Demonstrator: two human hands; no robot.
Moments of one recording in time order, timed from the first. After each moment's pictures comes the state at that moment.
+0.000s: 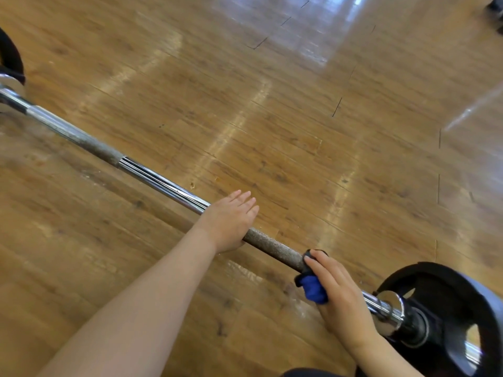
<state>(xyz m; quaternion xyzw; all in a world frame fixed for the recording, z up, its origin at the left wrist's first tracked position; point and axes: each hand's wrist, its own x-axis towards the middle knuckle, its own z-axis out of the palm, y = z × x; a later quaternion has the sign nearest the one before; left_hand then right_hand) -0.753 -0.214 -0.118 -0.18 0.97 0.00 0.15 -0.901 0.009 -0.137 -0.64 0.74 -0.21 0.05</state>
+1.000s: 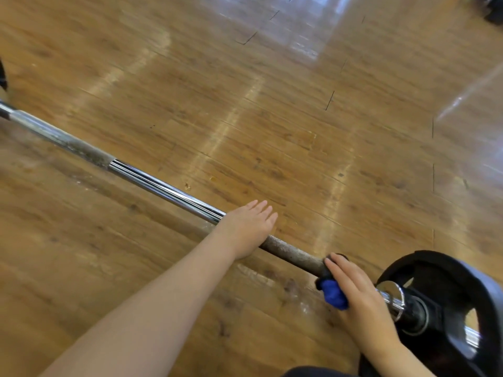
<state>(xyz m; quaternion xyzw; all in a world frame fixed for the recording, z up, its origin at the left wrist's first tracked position) -0.777 -0.193 -0.115 -0.11 0.98 0.02 0.15 -0.906 0.034 -0.122 -0.57 0.81 -0.15 0.04</state>
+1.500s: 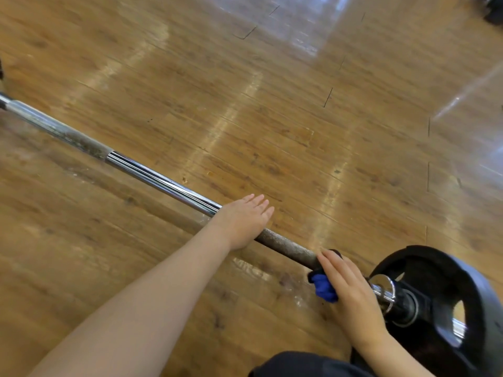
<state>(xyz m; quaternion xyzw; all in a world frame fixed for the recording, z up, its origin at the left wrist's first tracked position) -0.778 -0.194 -0.112 -0.12 0.98 0.02 0.16 -0.906 0.037 -0.127 -0.58 0.81 -0.11 0.05</state>
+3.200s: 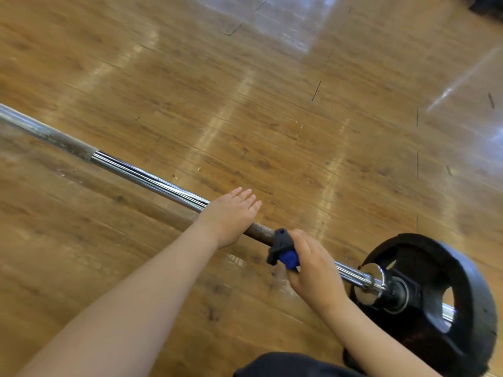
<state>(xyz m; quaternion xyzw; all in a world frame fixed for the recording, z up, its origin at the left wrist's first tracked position) -0.775 -0.186 -0.115 -0.13 0.98 -0.01 0.14 -0.887 -0.006 -0.126 -0.58 0.79 -0.15 0.08</state>
